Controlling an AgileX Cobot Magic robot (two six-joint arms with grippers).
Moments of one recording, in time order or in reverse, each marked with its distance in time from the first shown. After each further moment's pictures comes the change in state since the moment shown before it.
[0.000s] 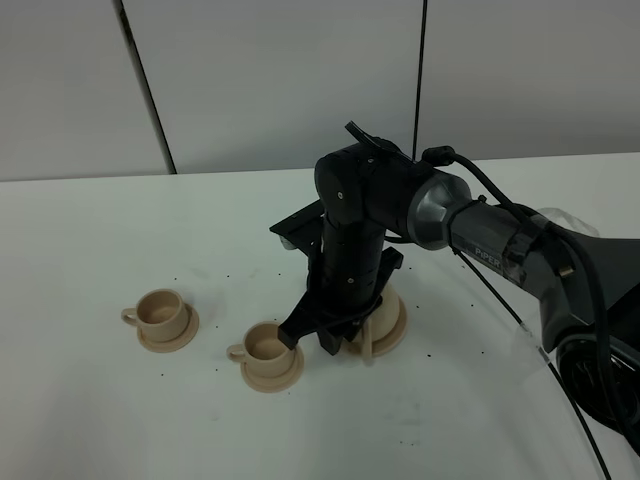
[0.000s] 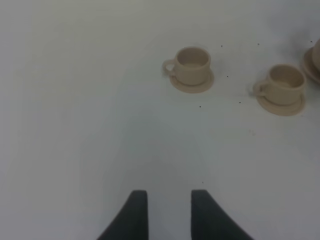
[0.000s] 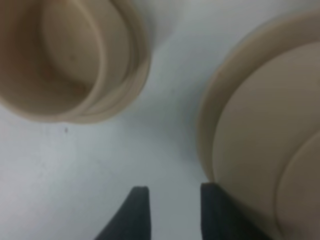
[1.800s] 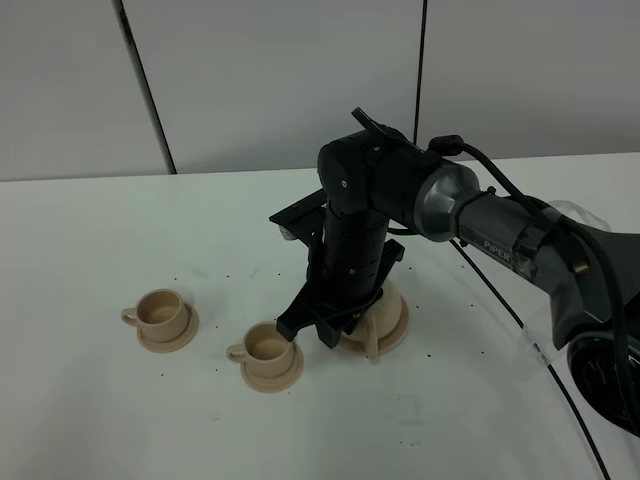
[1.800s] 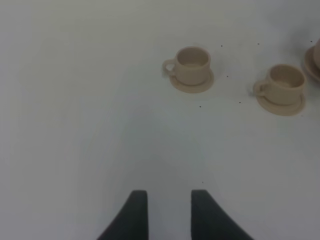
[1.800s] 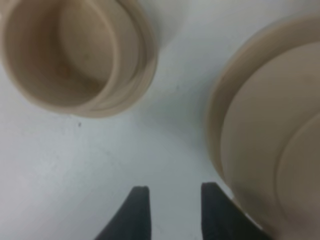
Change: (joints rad) left arm 0.000 0.000 0.000 0.000 0.000 0.001; right arm 0.000 -0.029 0.000 0.019 0.011 -0.003
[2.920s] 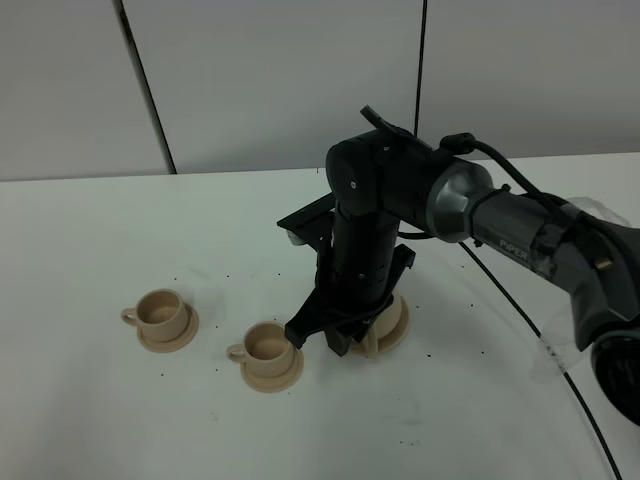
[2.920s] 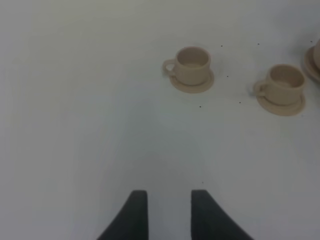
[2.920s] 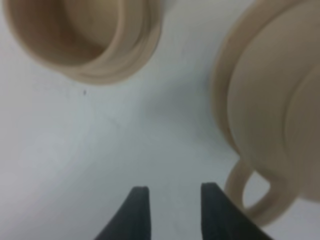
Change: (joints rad) left arm 0.000 0.000 0.000 0.000 0.000 -0.001; right arm 0.000 -0.072 0.101 0.004 -0.002 0.003
